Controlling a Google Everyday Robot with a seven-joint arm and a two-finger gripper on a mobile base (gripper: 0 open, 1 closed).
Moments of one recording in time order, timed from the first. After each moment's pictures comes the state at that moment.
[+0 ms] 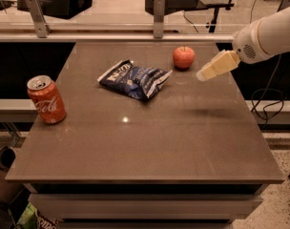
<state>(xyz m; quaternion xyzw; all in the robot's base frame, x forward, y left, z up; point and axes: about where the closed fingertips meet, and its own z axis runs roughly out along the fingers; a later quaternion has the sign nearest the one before) 0.635 -0.208 0.930 -0.40 0.82 0.05 0.41</state>
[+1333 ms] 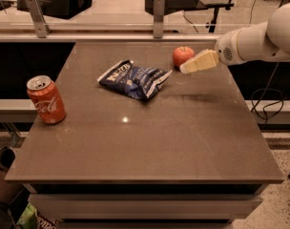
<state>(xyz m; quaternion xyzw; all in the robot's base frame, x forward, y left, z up) 0.695 -0.180 0.902 -0.34 0.81 0.12 0.46</state>
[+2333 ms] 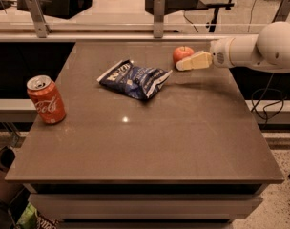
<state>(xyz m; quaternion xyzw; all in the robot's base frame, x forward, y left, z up) 0.748 -0.179 0.872 -0.31 0.79 0.17 0.51</state>
